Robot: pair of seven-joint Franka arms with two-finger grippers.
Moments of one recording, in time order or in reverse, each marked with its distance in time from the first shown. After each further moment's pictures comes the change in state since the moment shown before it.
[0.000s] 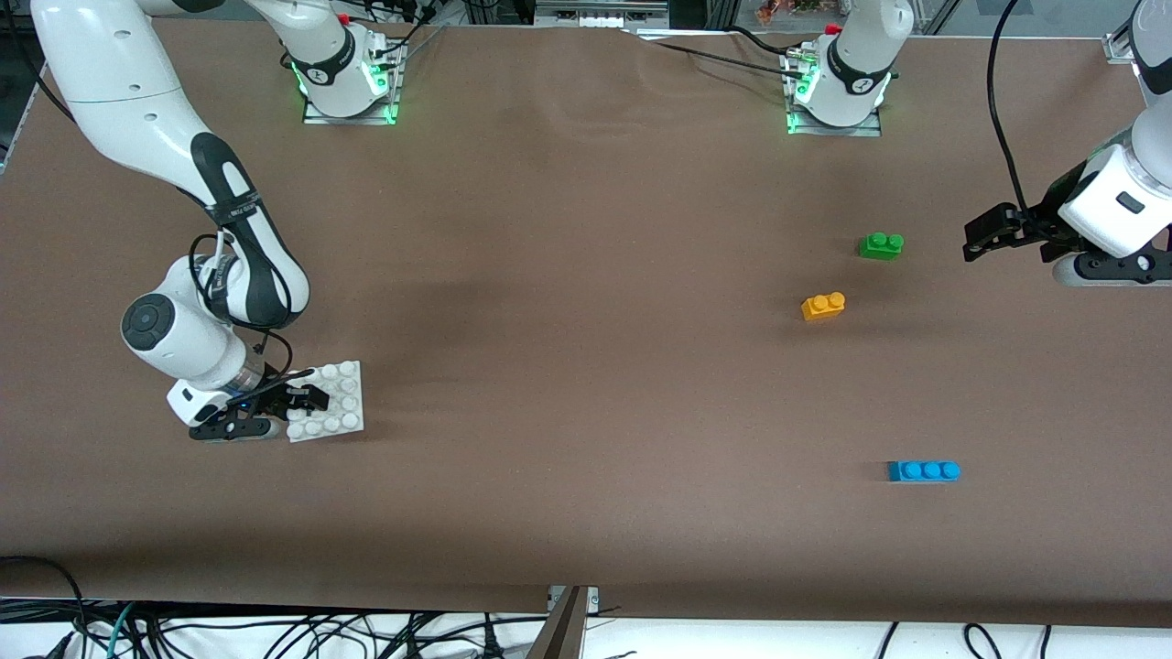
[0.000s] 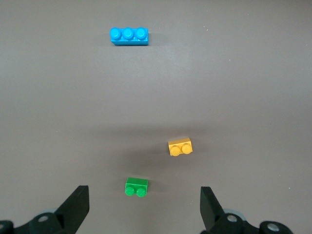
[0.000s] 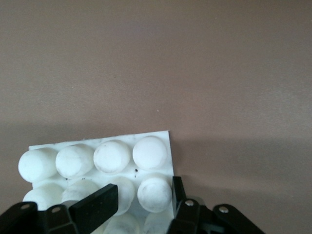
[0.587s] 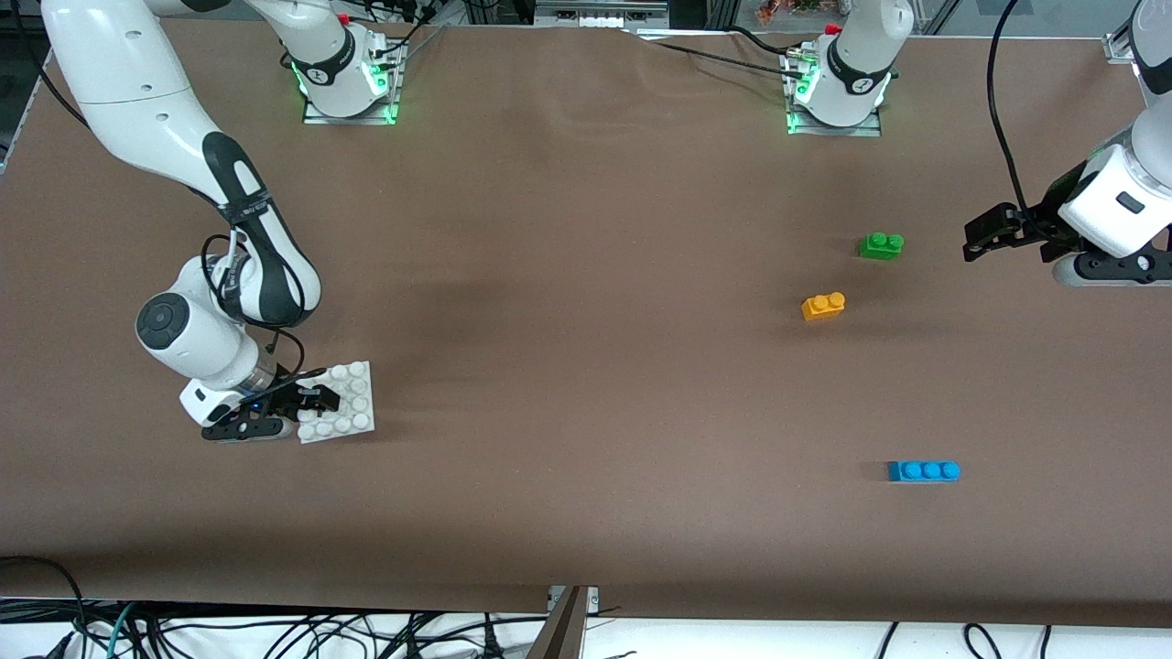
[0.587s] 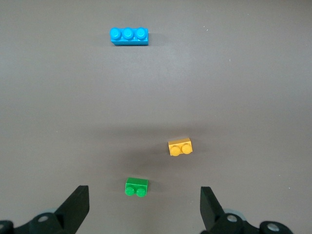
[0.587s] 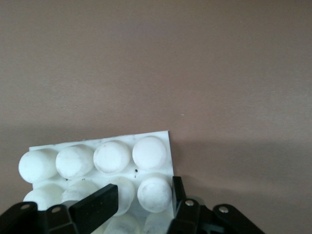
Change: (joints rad) left arm 0.000 0.000 0.000 0.000 0.000 0.000 0.000; right arm 0.034 0.002 0.000 -0.001 0.005 0.016 0.038
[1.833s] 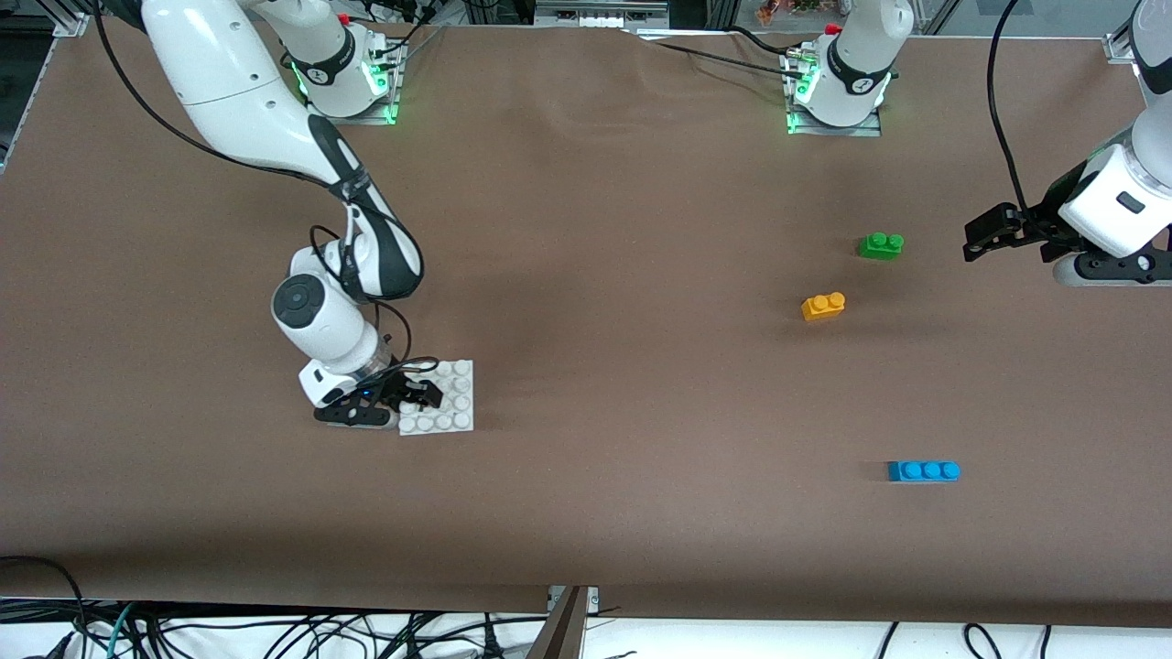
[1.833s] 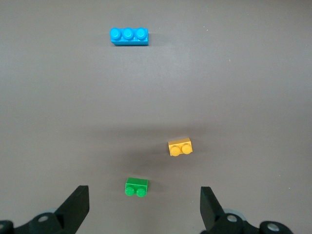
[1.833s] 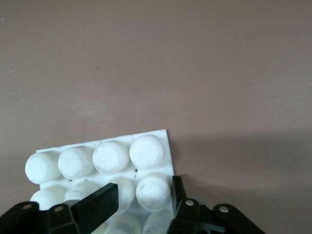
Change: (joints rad) left arm 0.000 0.000 0.000 0.001 0.000 0.000 0.000; right arm 0.282 0.028 -0.017 0.017 0.001 0.084 0.441
